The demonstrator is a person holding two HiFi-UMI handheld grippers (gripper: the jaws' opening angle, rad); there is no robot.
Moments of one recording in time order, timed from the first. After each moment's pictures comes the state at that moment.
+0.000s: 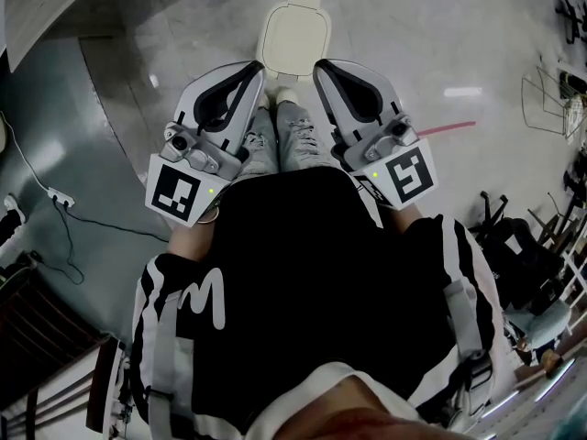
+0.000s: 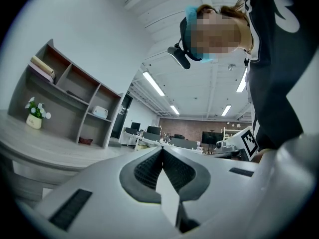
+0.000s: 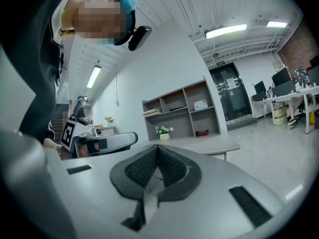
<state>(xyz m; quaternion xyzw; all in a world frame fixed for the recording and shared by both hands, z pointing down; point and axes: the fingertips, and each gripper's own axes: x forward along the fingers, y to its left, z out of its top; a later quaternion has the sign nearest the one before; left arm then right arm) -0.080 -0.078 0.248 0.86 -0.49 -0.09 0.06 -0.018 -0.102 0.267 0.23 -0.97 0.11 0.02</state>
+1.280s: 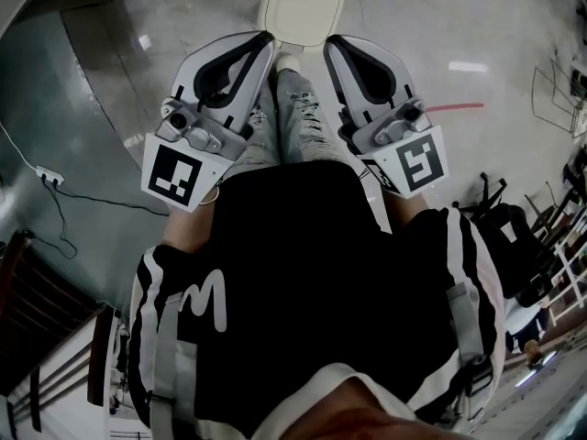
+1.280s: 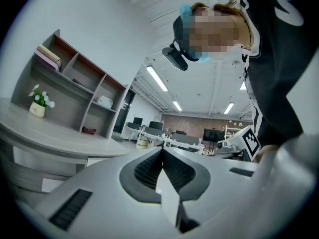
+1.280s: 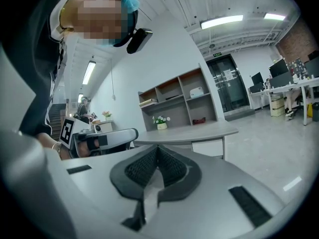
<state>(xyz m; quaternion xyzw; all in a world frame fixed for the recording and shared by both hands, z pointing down) -0.091 -0.089 0.287 0.86 -0.50 -0.08 0.08 -0.031 -0.109 0.313 0.23 -0.96 0.13 0.05</state>
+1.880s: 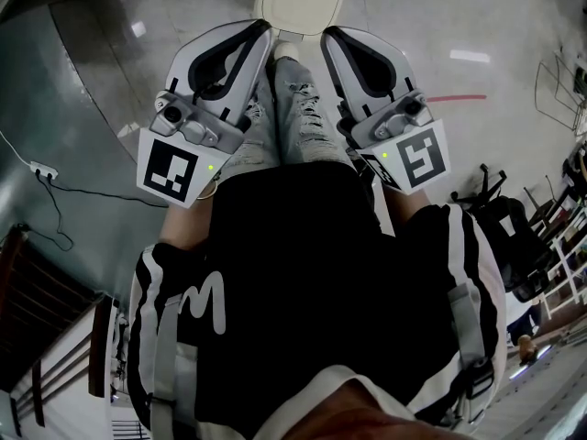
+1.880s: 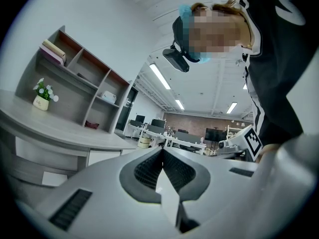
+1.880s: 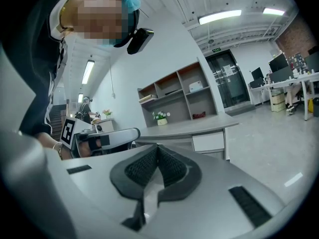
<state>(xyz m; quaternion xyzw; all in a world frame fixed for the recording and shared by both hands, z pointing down) -0.097 -0.098 0.330 0.85 -0.50 -0.08 0.10 -0.037 -0.112 0.358 0.22 -0.96 0.15 0.06</state>
